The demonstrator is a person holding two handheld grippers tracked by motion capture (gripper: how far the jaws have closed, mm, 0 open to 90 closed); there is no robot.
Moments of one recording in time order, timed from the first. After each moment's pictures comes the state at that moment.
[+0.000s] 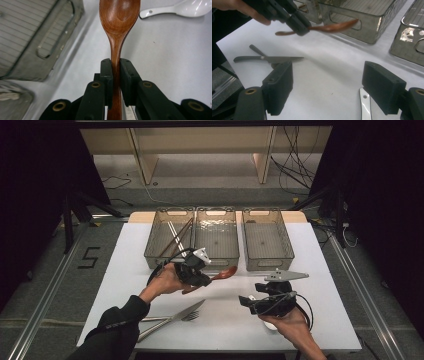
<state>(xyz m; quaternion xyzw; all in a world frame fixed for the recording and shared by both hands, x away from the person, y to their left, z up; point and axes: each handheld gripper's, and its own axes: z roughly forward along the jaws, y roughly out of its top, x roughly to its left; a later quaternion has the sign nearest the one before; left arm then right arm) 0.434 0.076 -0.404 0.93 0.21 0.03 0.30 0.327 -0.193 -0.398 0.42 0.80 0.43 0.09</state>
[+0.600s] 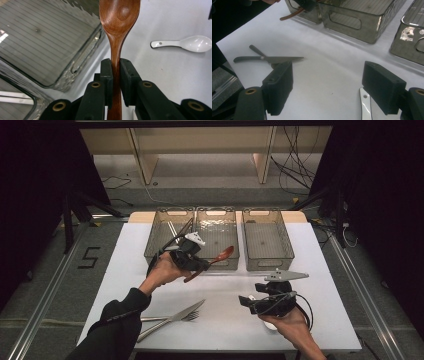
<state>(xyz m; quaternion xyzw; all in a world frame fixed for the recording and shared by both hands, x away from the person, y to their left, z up) 0.458 0.084 -0.384 0.90 0.27 0.04 0.35 0.327 -0.193 -0.399 0.42 0.80 0.43 0.09</state>
